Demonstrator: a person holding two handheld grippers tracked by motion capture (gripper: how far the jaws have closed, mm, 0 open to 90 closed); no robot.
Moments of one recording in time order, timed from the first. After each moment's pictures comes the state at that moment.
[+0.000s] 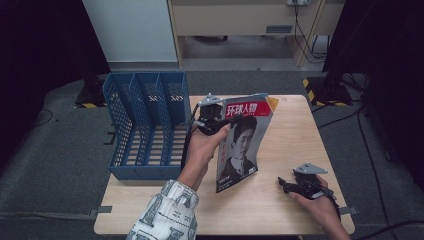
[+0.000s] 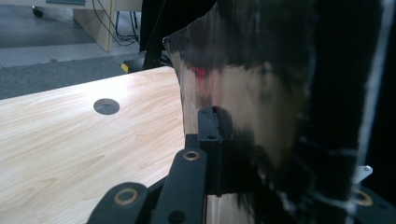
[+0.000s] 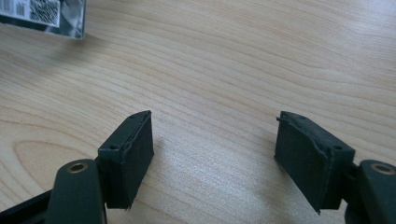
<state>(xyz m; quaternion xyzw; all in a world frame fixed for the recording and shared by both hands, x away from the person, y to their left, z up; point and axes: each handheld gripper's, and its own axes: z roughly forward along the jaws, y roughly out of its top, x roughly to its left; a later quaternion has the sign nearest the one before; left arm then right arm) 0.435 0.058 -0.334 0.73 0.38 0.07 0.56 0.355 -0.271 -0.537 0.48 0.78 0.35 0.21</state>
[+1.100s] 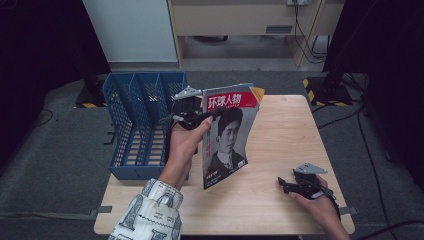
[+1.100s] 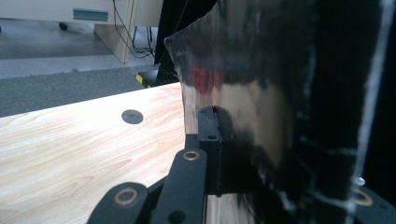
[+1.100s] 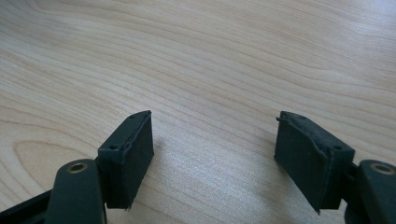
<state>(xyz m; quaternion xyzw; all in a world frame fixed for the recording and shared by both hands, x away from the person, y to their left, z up) 0.426 0.102 -0.307 0.71 0.41 0.09 0.57 0.355 -0.271 -0.537 0.48 0.78 0.35 0.21</state>
